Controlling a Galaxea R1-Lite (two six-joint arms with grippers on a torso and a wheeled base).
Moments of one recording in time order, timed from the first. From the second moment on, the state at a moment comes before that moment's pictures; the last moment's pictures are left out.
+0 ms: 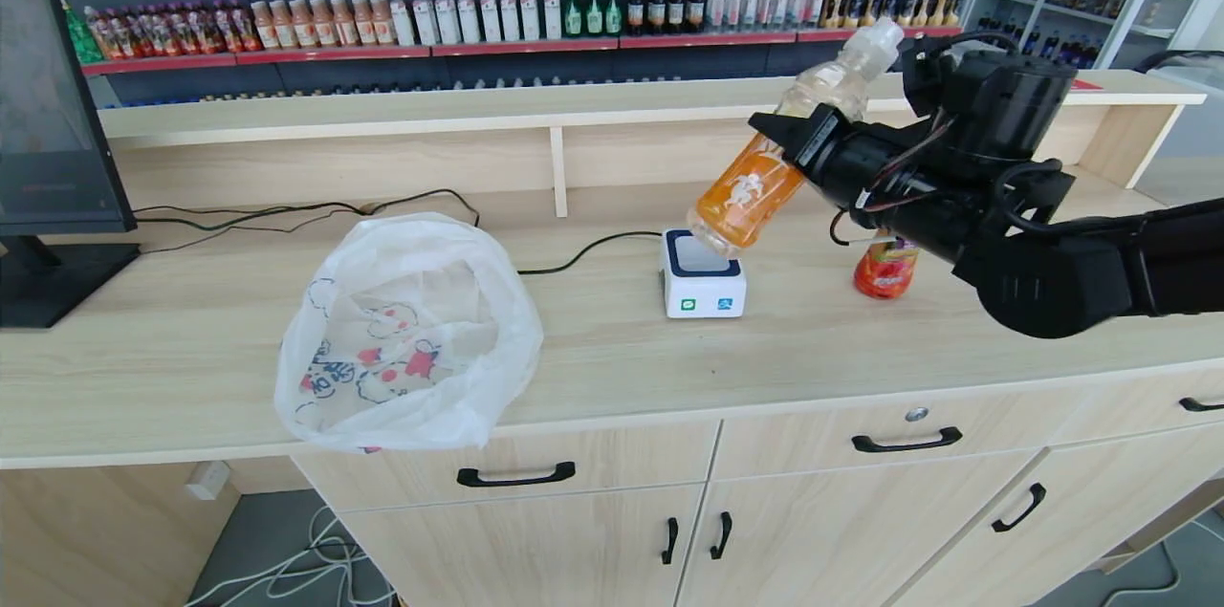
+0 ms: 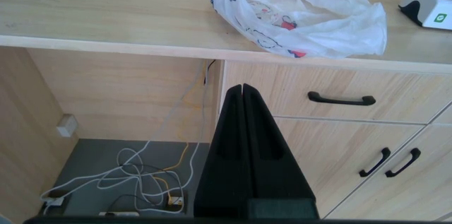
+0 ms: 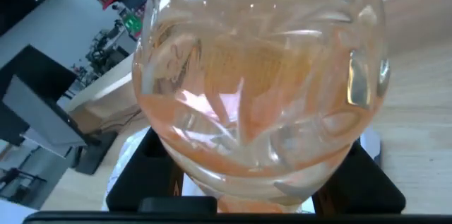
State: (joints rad) left arm 0.00 0.00 0.00 -0.02 0.05 -0.02; right arm 0.38 1.91 -1.30 -0.75 0.08 0.56
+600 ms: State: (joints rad) left arm 0.00 0.00 0.00 -0.02 0.05 -0.02; right arm 0.54 1.45 -0.78 -0.80 0.07 -0.02
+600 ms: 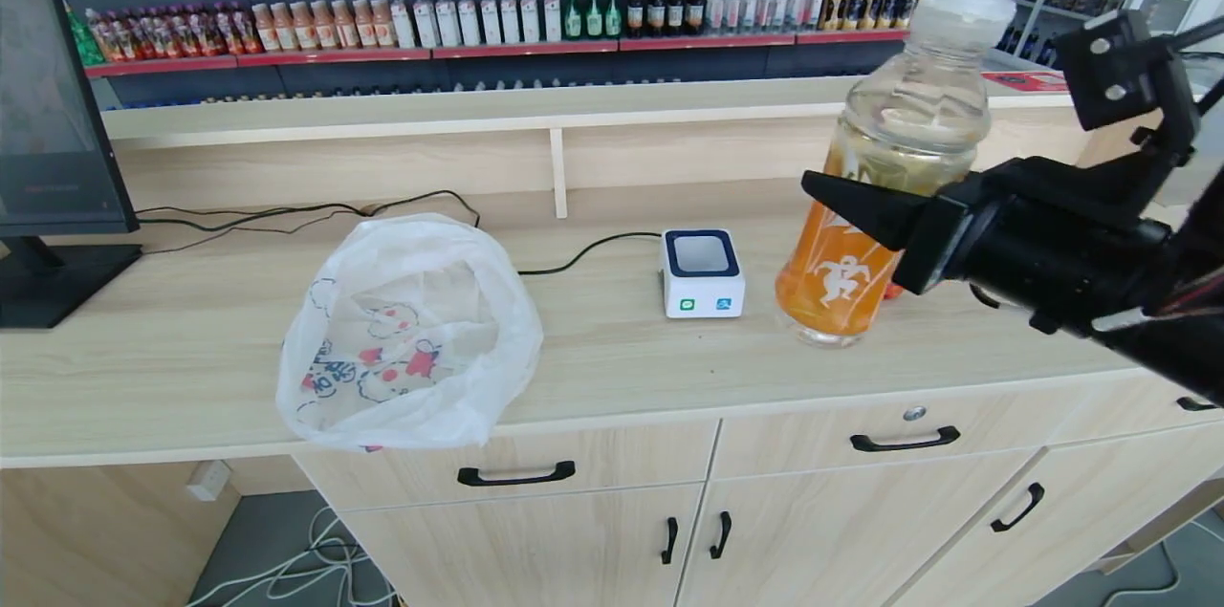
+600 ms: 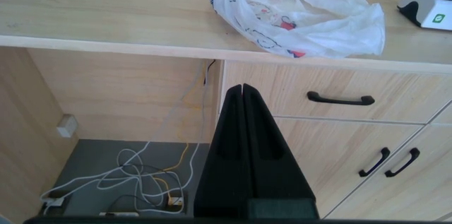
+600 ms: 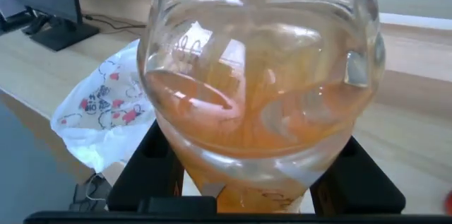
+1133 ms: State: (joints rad) left arm 0.00 0.00 0.00 -0.02 0.04 -0.01; right arm 0.55 1.05 -0.39 -0.79 -0.04 -0.13
